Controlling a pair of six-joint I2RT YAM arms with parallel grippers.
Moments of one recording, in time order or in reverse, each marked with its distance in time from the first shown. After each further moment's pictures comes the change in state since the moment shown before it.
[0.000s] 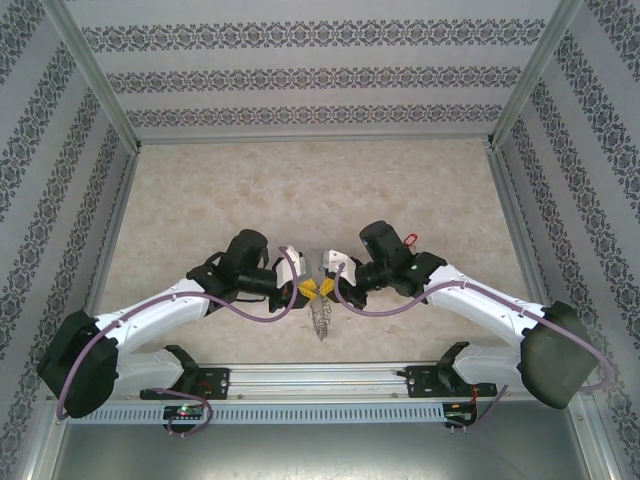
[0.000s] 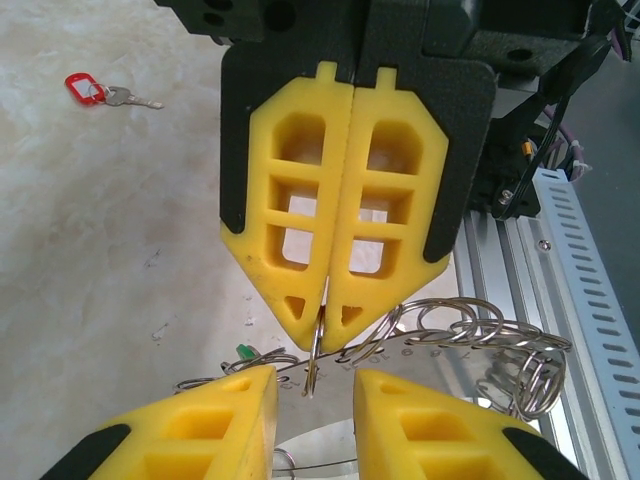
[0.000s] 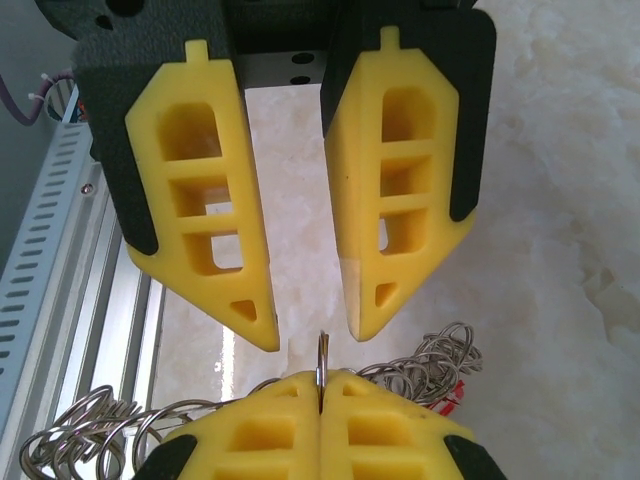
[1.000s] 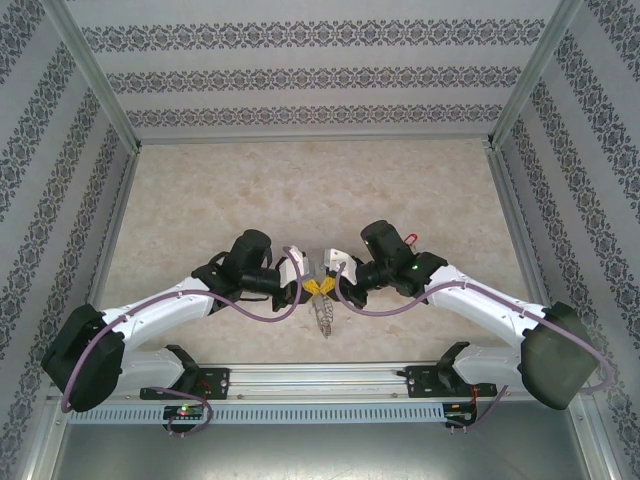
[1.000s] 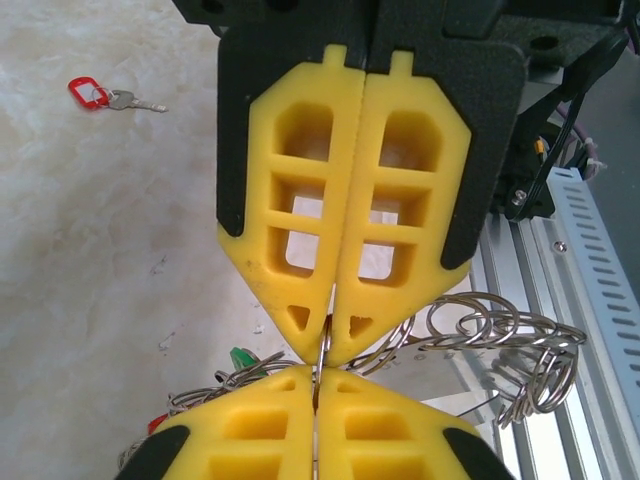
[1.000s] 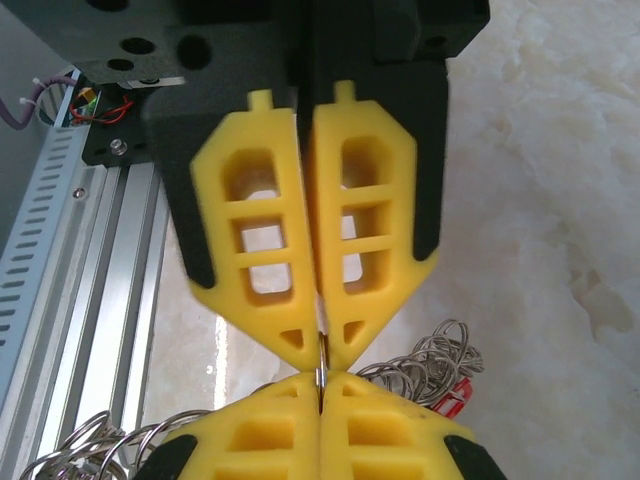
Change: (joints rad) left arm -0.009 0.035 0.000 0.049 -0.014 0.001; right arm -0.006 -0.006 -0.005 0.014 0.005 0.005
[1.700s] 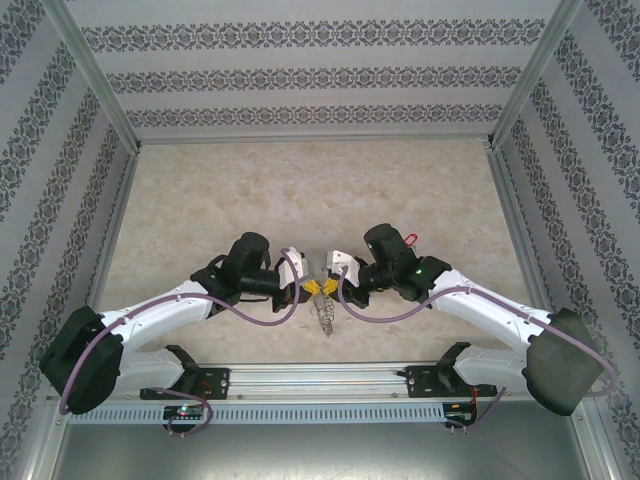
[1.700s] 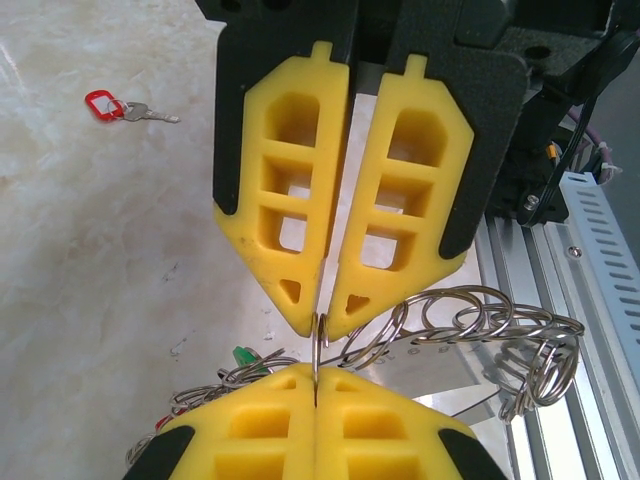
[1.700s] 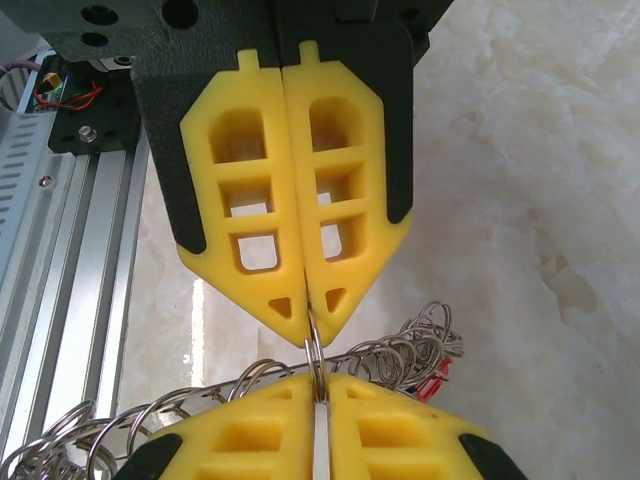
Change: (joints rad) left arm -0.006 -0.017 -0.032 0.058 -0.022 -0.010; right arm 0.000 -0.039 -0.033 0.017 0.061 -0.005
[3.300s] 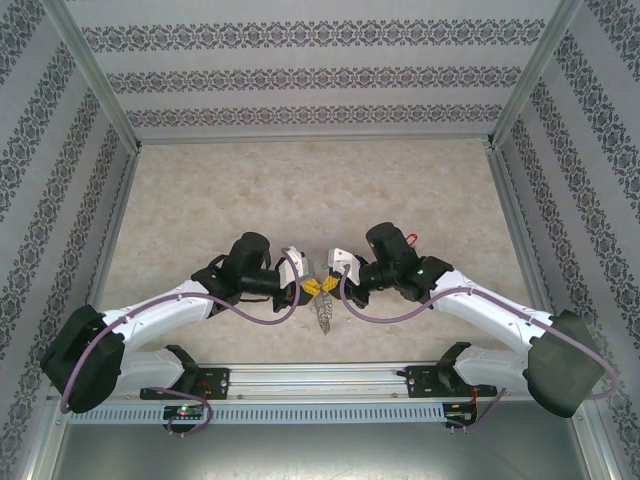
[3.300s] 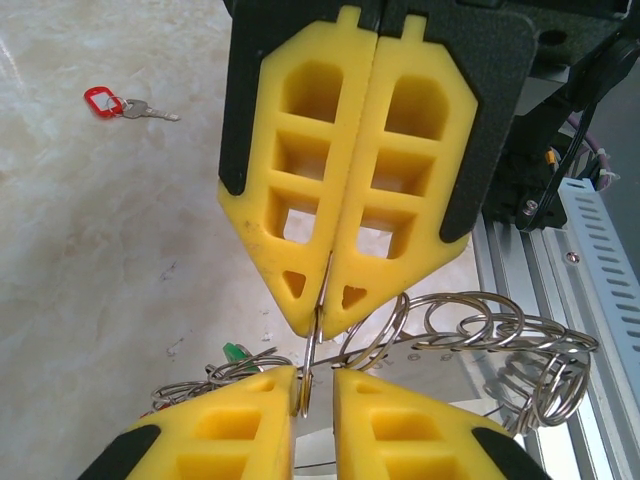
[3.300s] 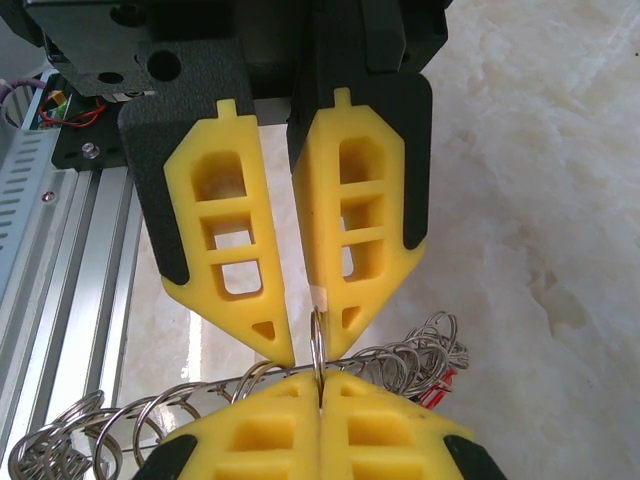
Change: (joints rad) left arm 0.000 0.008 -0.001 0.010 0.003 -0.022; right arm -0.007 -0.011 -0.004 0.028 -0.017 0.008
